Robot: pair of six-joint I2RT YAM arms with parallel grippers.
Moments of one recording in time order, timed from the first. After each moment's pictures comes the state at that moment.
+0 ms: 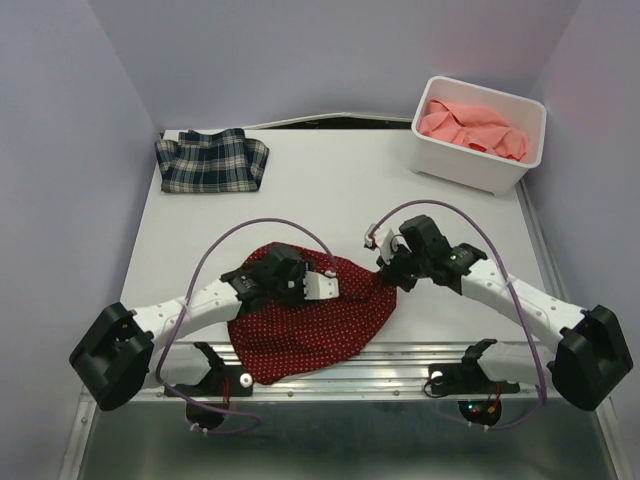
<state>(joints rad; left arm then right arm) -0.81 1.17 0.57 -0.24 0.10 0.81 0.63 1.20 0.79 -0.51 -0.25 -0.35</state>
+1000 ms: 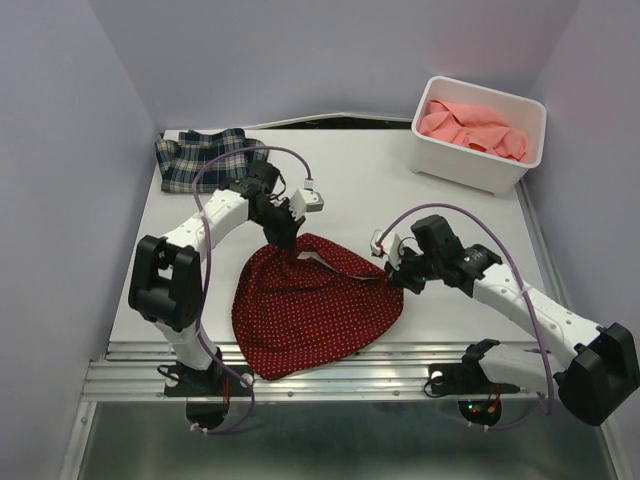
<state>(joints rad) -0.38 1.69 1.29 -0.85 0.58 0.69 0.58 1.09 0.80 -0.62 -0.35 -0.52</state>
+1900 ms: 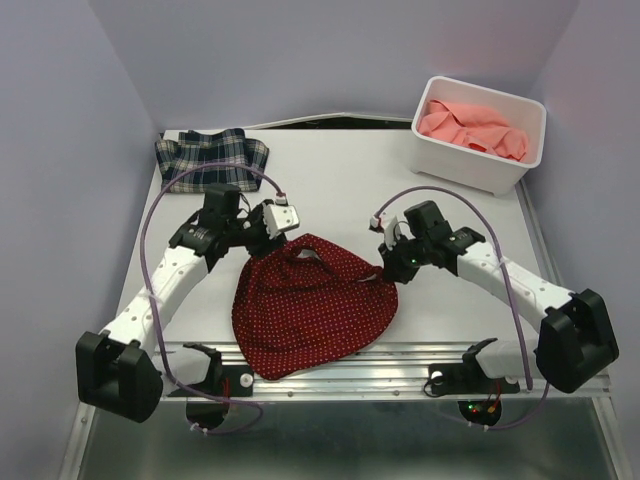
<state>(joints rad) -0.32 1.19 0.94 -0.50 0.54 0.74 0.51 1.29 0.86 -0.57 -0.44 -0.26</state>
